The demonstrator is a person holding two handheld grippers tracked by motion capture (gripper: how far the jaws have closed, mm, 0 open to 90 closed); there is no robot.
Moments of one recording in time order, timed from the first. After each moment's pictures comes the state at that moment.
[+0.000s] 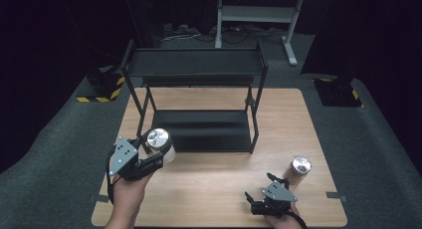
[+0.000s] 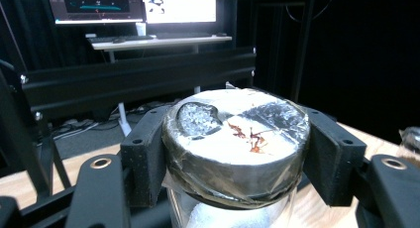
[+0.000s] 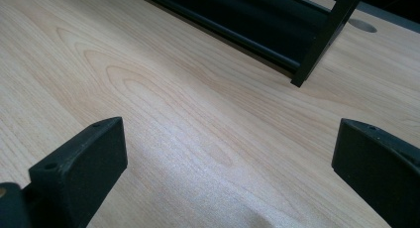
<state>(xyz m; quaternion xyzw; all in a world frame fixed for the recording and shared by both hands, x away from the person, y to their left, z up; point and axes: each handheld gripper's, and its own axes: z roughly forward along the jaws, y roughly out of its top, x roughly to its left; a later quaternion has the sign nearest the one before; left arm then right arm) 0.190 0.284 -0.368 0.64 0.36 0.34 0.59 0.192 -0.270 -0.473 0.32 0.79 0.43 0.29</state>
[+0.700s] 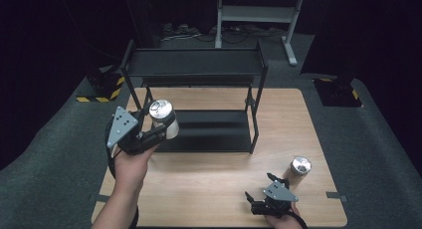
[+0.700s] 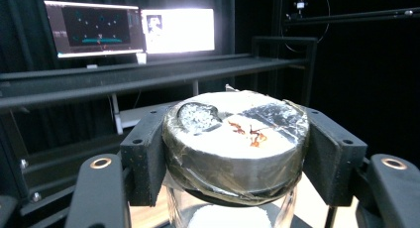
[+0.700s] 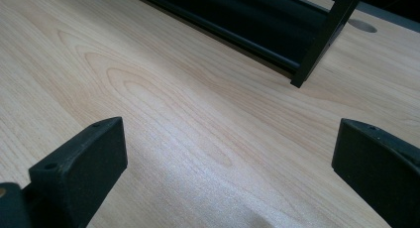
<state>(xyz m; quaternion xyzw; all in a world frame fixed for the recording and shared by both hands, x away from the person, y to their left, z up) 0.221 0.273 -0.313 0.62 0.34 0.36 0.61 0.192 -0.272 -0.474 0.32 0.79 0.43 0.29</state>
